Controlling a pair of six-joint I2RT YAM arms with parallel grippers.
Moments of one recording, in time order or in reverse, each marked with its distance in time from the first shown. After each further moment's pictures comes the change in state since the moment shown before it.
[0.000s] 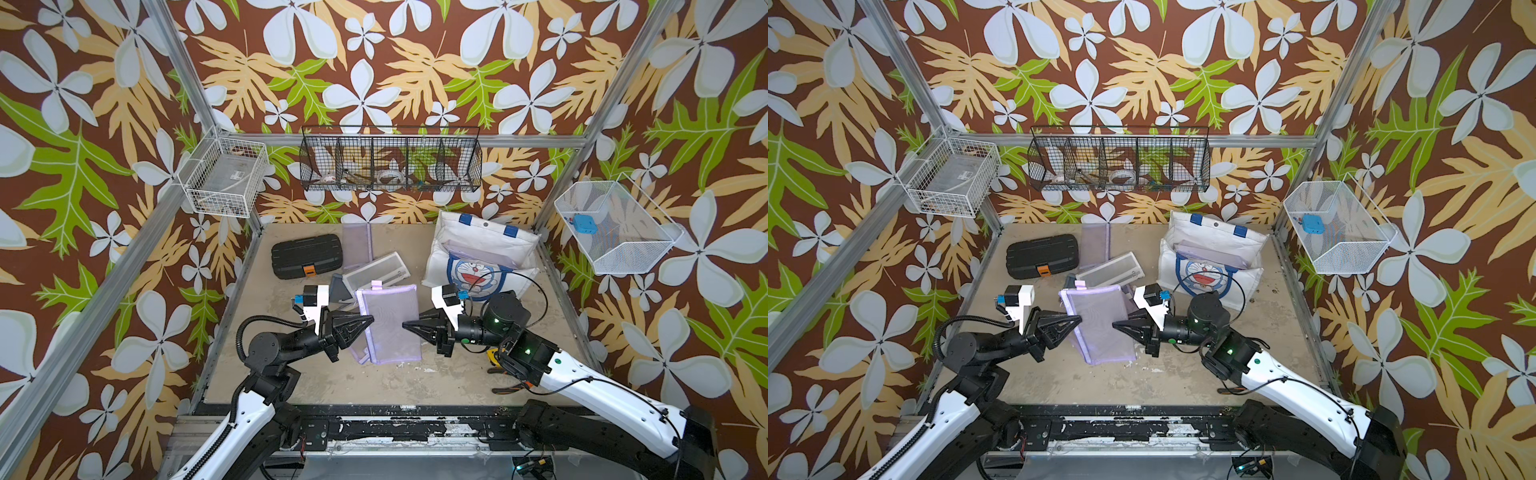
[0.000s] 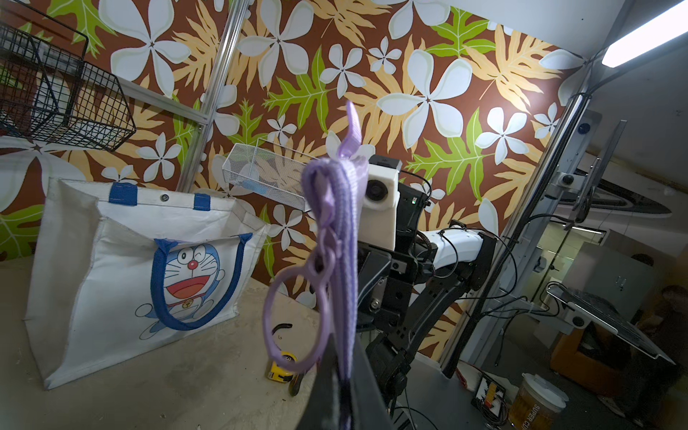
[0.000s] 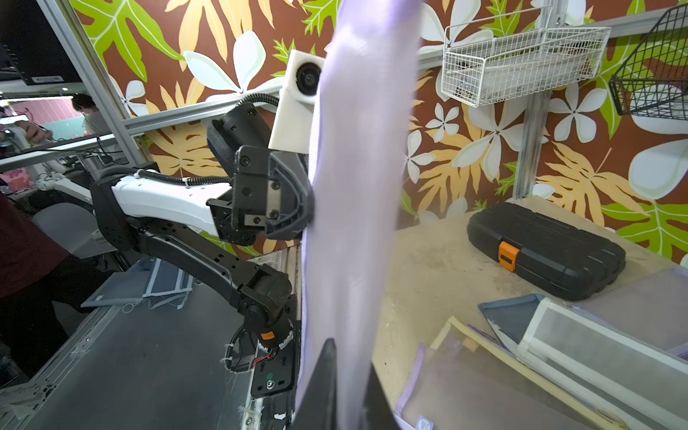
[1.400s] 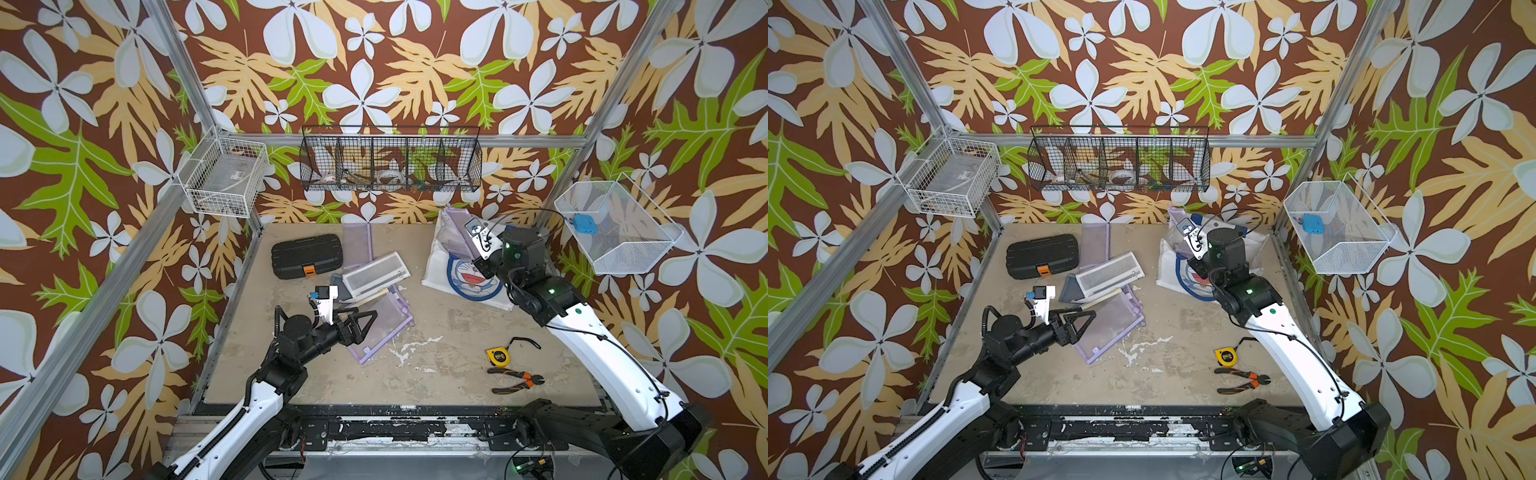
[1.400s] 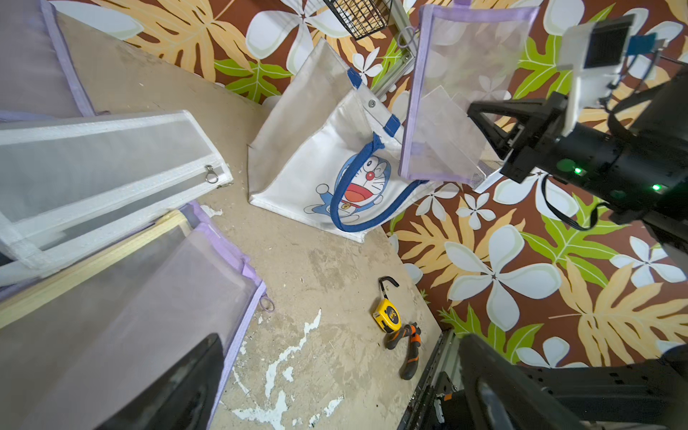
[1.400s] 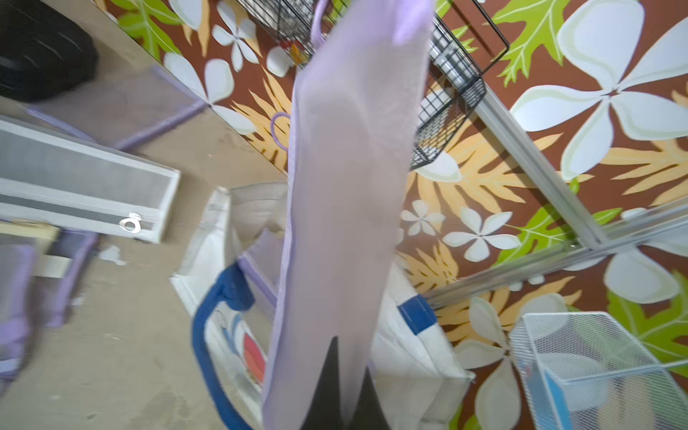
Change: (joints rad) left arm 0.000 0.109 -0.080 -0.360 -0.362 0.018; right arm -0.412 0.247 0.525 -0.632 0.941 -0.740
